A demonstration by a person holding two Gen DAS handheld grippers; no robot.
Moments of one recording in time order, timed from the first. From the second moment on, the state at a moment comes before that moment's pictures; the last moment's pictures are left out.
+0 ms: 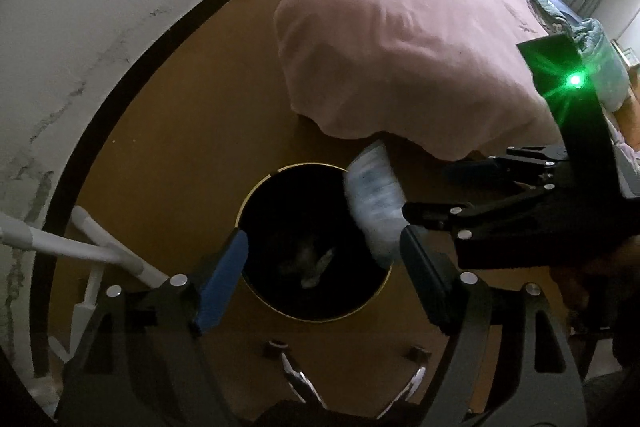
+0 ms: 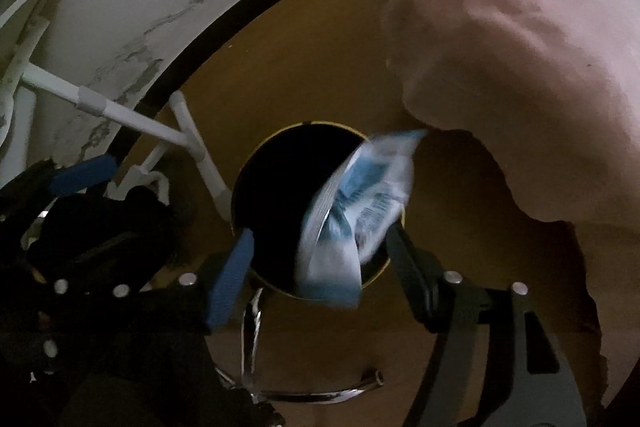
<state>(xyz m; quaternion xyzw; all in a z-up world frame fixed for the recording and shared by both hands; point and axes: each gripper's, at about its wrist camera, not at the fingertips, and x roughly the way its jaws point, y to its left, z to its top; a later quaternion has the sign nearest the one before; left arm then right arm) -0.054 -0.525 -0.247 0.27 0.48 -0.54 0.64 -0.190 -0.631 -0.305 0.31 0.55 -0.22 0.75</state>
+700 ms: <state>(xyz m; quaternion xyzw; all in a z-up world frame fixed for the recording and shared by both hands) 0.000 -0.300 -0.031 0.17 0.36 -0.40 0.82 -0.054 -0.452 -0.052 0.12 0.40 -0.12 0.90</state>
